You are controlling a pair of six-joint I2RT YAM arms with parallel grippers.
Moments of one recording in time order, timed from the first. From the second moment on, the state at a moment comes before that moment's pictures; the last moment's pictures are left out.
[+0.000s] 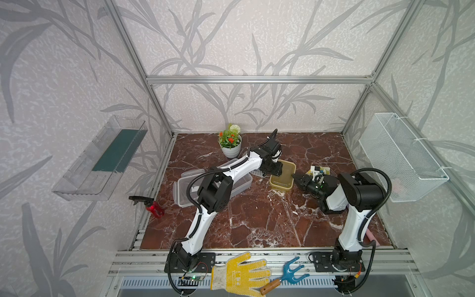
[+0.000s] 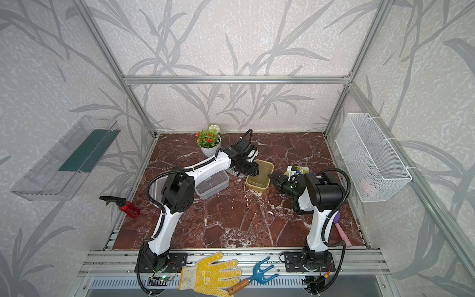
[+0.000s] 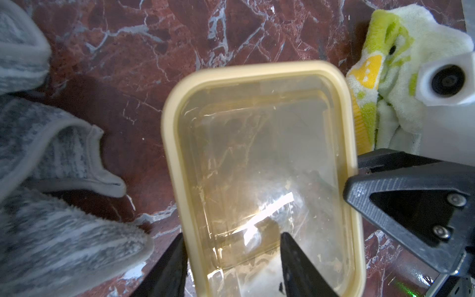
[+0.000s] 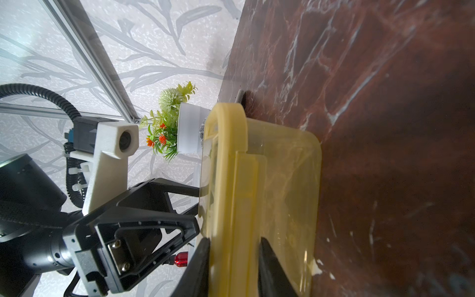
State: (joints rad) left arm -0.70 2.27 1.95 -0.76 0.22 -0.31; right arm 0.05 1.99 0.43 1.34 -0.77 1.22
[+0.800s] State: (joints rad) left arm -0.71 2.31 2.03 -0.79 0.16 -0.31; right arm 0.13 1.56 0.59 0.33 -0.56 0.90
